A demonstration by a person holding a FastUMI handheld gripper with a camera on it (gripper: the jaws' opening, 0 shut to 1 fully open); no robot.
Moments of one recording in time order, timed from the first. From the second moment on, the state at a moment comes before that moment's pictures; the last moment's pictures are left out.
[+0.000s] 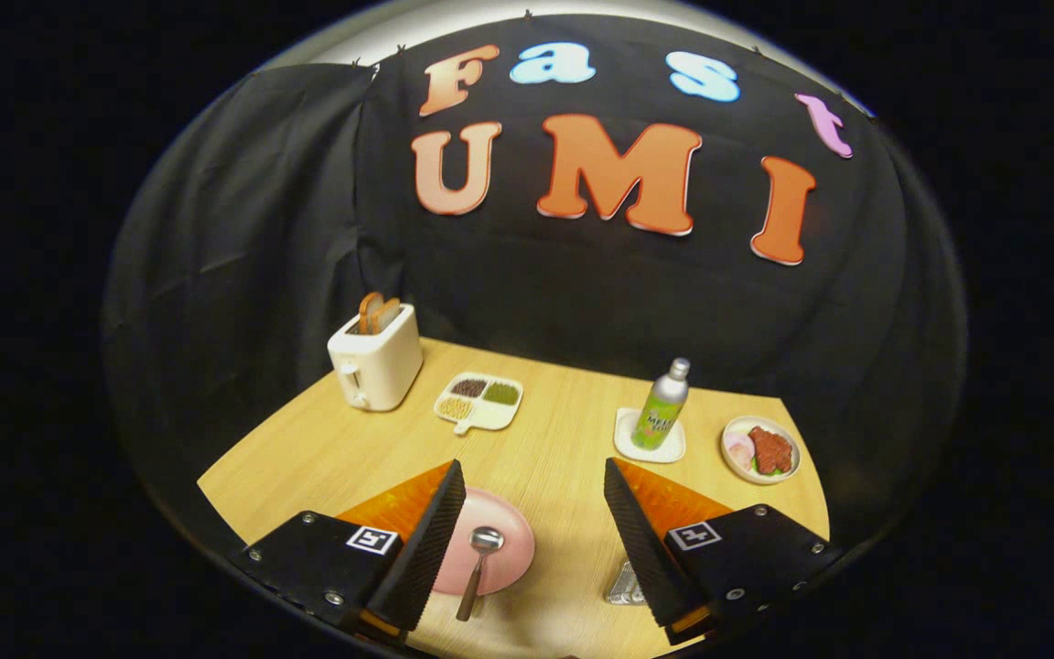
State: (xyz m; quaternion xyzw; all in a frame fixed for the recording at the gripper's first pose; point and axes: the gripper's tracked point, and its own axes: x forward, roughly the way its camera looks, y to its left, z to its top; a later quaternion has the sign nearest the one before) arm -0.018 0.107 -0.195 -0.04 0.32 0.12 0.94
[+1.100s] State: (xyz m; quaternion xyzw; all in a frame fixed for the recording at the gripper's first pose) arm -0.108 0.147 -0.402 -0.08 0.67 0.13 0.73
